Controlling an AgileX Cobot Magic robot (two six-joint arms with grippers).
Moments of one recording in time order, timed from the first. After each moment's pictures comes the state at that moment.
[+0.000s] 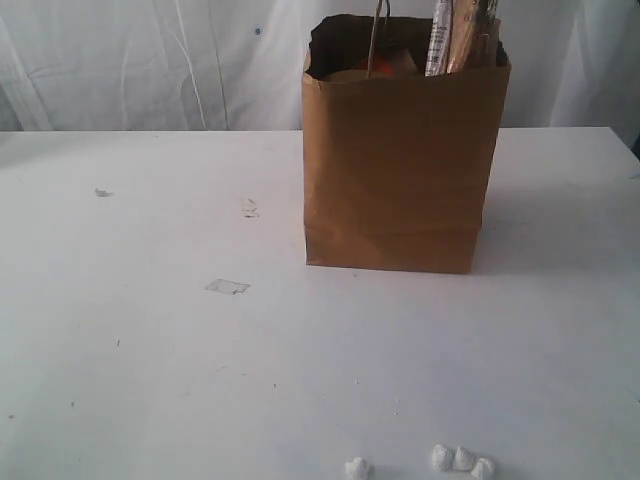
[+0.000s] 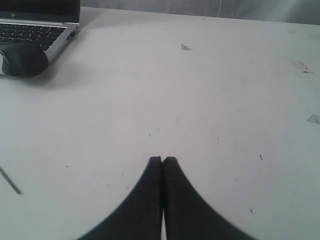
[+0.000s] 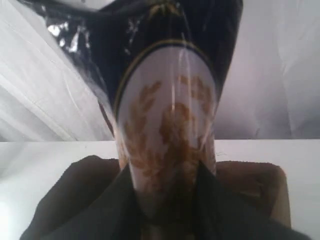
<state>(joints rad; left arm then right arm) 0.09 0.06 0.03 -0.18 0.31 0.10 0.08 1.77 -1.71 0.78 0.55 -0.44</state>
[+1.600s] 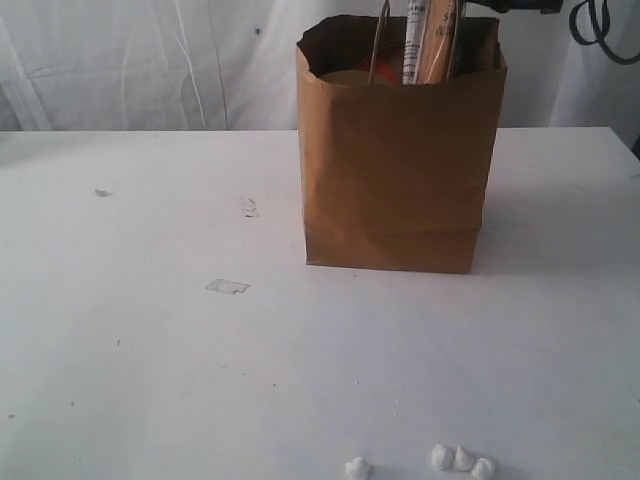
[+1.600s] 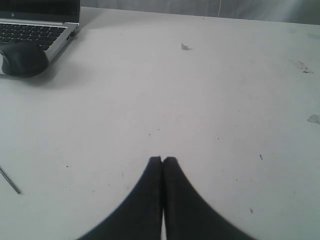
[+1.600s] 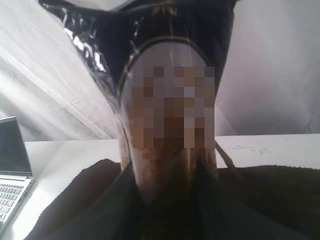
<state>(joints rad) 0.09 0.06 0.03 -0.18 0.31 0.10 0.08 1.89 -1.72 1.11 0.57 -0.70</state>
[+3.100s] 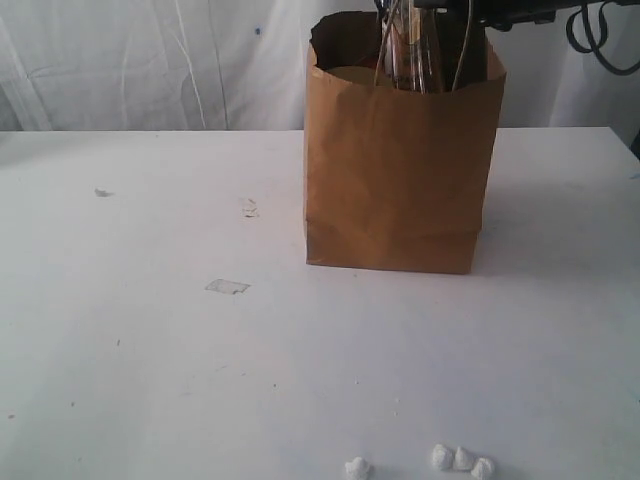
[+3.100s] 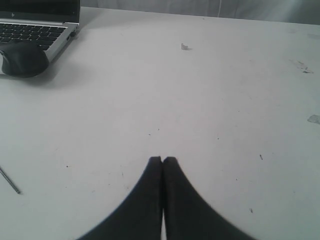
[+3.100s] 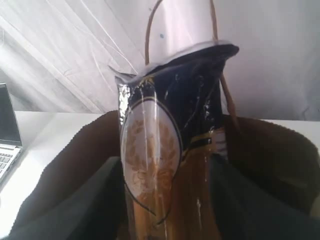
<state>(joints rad) 0.09 0.06 0.03 -0.18 0.31 0.10 0.08 1.90 -1.72 1.03 0.62 -0.71</state>
